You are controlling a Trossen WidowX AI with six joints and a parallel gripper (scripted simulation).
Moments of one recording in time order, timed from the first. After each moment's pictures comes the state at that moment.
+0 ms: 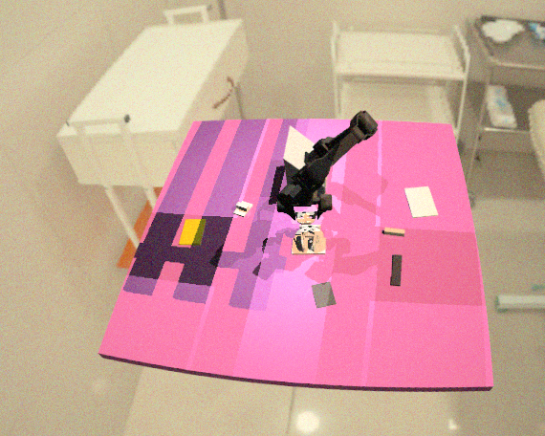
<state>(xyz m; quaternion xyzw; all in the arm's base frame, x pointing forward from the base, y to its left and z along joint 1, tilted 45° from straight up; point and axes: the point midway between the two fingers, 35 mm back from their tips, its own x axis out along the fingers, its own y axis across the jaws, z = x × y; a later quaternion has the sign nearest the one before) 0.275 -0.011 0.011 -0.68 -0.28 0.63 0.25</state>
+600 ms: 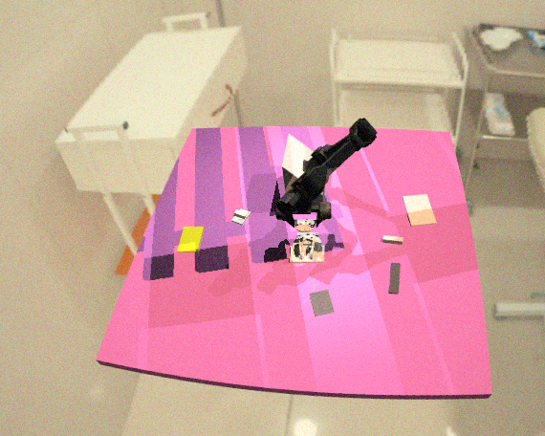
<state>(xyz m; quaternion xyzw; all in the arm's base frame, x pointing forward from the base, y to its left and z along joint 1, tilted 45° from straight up) 0.274 -0.009 0.013 -0.68 -0.27 0.63 0.26</state>
